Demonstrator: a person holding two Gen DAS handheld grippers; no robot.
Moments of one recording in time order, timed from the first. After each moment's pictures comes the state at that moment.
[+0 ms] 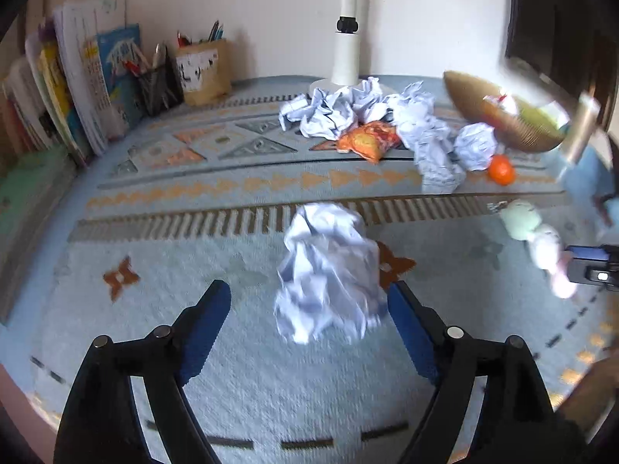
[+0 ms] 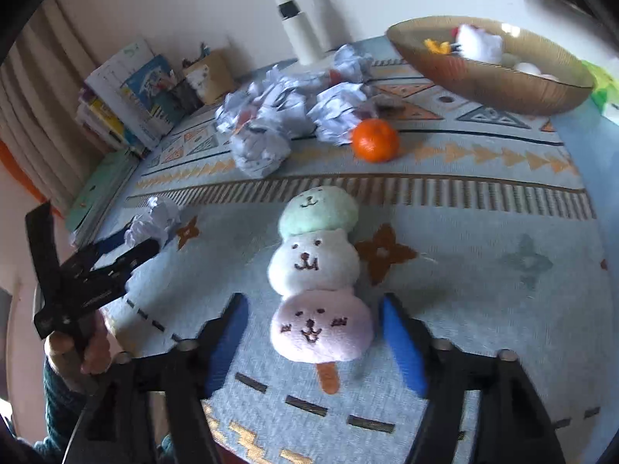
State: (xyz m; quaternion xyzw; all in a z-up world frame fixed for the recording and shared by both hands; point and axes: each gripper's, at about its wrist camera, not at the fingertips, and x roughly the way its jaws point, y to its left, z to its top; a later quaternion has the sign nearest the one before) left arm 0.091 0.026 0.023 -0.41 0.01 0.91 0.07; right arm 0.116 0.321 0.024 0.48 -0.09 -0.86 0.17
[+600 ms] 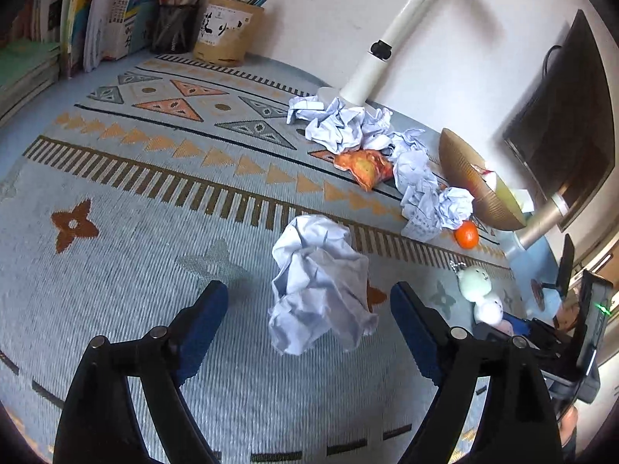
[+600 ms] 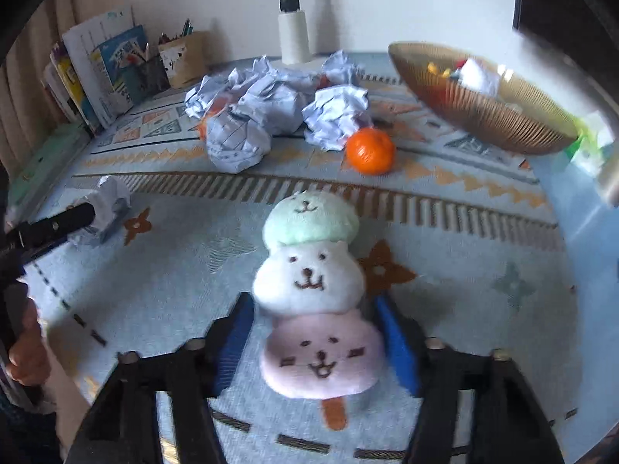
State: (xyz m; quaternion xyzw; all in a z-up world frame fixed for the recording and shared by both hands) left arm 0.076 -0.006 0.012 -0.41 -0.17 0.89 0.12; right arm 0.114 0.283 0.012 0.46 0.03 -0.88 0.08
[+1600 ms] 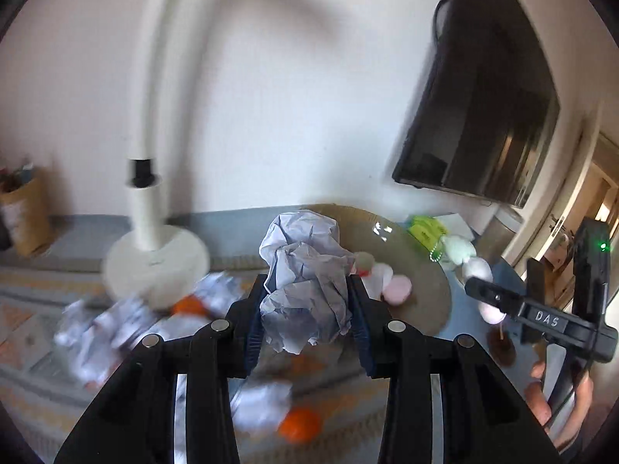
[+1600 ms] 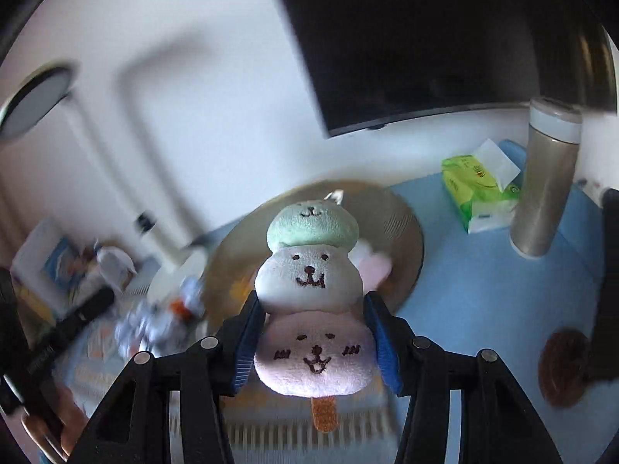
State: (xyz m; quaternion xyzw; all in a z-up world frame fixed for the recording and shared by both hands) left arm -0.079 0.231 0.143 -0.32 -0.06 0.91 0.25; right arm 0.011 0.495 0.138 0.33 -0.18 -0.93 -0.03
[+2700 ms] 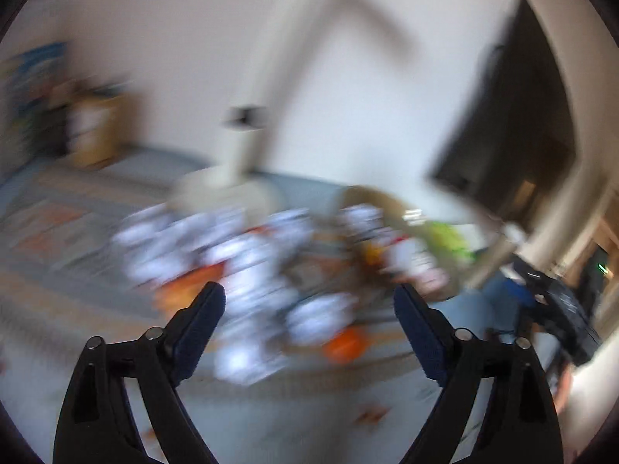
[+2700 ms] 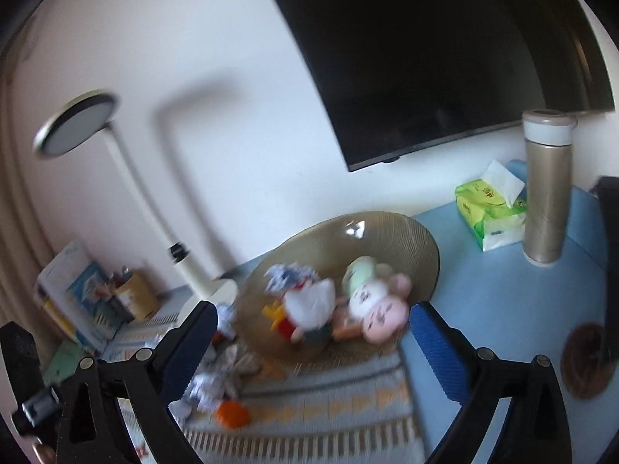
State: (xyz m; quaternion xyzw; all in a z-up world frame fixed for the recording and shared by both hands) left arm 0.019 0.099 0.097 -0.33 -0.15 0.92 0.16; right arm 0.079 0.471 0.136 0.22 -0.17 -0.96 0.01
